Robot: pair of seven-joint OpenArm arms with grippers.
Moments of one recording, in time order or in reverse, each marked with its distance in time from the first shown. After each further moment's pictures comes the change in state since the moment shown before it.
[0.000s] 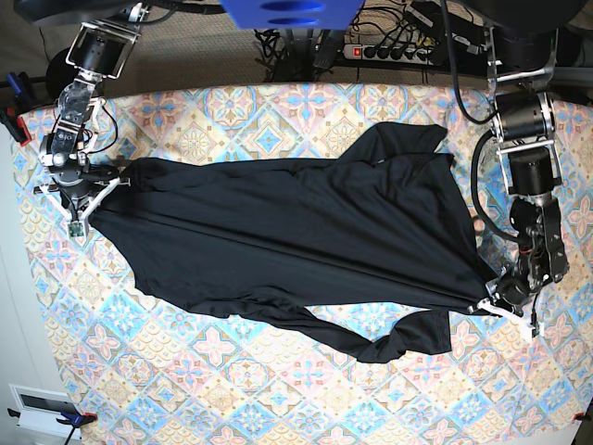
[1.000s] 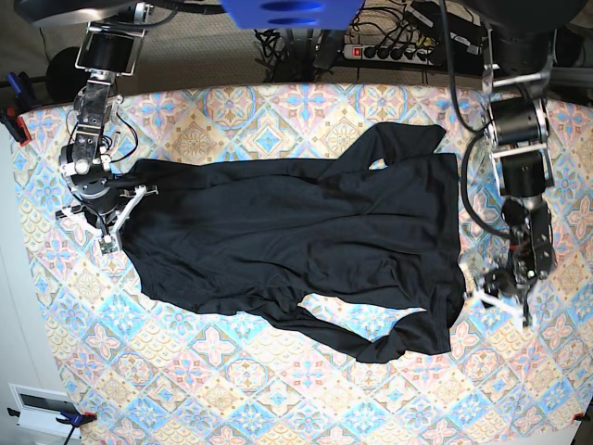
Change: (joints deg) left arm 2.3 2.3 0.0 -2.8 9.7 0.7 -4.0; right arm -0.2 -0.3 -9.5 7.3 -0.4 0.1 -0.2
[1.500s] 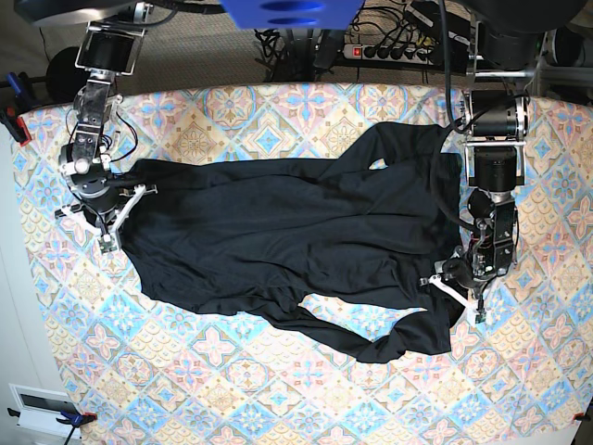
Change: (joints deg) left arm 0.3 4.9 7.5 0.1 -0.8 -0.2 -0.7; right arm -0.3 0.0 0.1 0.0 0.0 0.0 0.0
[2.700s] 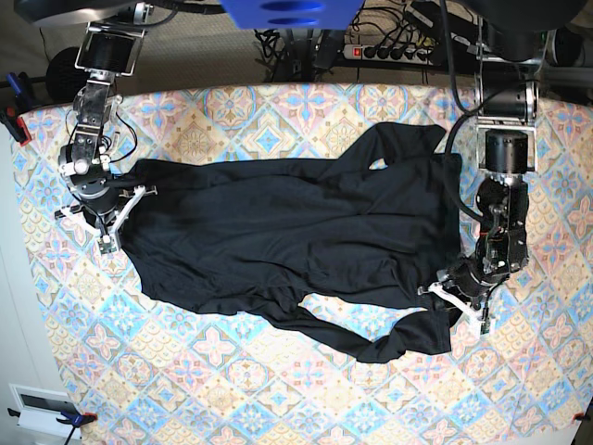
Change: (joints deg) left arm 6.4 -3.9 3.4 18.8 -12.4 2.3 3.9; right arm 0.2 0.0 0.1 0.0 0.1 0.0 0.0
